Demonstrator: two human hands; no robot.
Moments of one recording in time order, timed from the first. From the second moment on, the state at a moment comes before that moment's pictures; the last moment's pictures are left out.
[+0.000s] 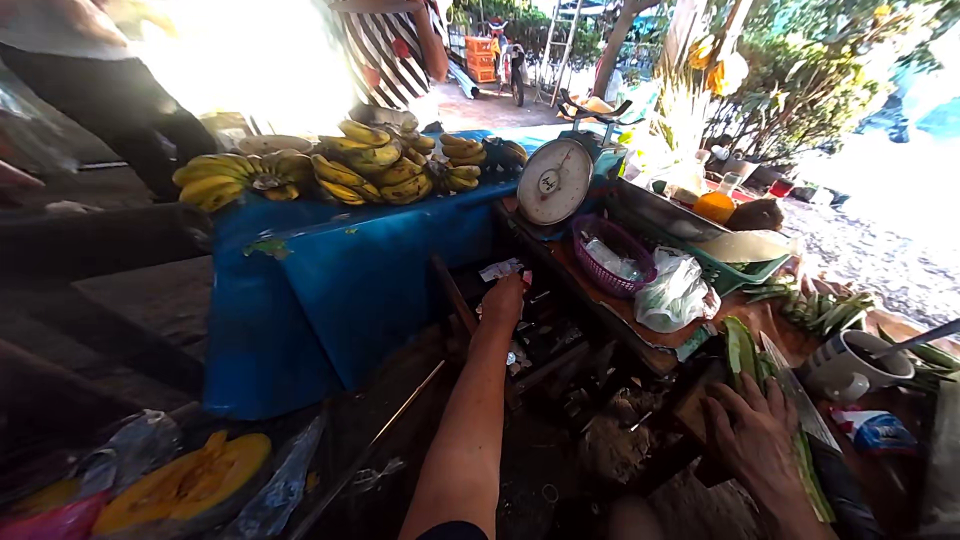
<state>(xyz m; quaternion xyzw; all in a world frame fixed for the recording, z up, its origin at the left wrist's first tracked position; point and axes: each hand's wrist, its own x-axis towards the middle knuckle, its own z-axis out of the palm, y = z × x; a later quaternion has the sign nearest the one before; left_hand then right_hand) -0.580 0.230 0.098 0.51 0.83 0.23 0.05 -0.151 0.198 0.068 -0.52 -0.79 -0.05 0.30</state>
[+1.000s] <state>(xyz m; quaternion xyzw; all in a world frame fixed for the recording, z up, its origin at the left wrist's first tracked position) -0.577 0.231 0.100 0.52 0.83 0.15 0.10 -0.152 0.197 0.070 -0.52 -0.79 -0.05 0.31</state>
